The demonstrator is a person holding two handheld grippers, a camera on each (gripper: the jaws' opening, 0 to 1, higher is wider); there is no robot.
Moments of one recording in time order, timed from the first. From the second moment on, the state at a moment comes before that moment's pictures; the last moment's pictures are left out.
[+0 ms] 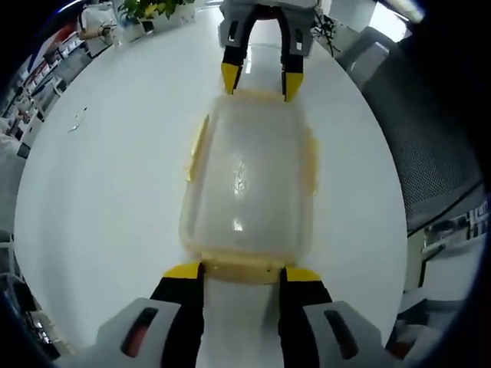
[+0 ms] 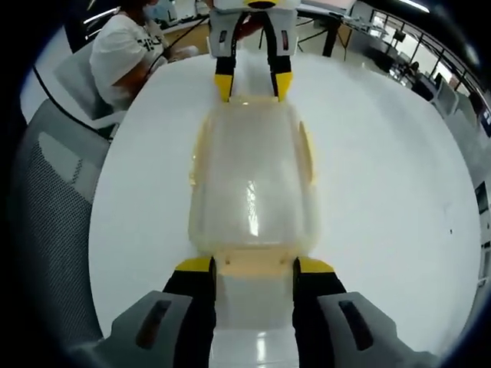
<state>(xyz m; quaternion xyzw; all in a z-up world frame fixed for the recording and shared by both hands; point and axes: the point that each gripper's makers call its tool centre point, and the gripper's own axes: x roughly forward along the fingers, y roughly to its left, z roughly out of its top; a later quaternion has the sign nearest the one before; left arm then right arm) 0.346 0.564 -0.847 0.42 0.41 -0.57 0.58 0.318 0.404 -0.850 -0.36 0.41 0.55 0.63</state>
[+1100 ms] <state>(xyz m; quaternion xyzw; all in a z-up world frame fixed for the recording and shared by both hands) 0.339 0.571 -0.812 0.40 0.40 -0.56 0.60 0.316 0.407 -0.818 -0.35 0.39 0.57 0.63</state>
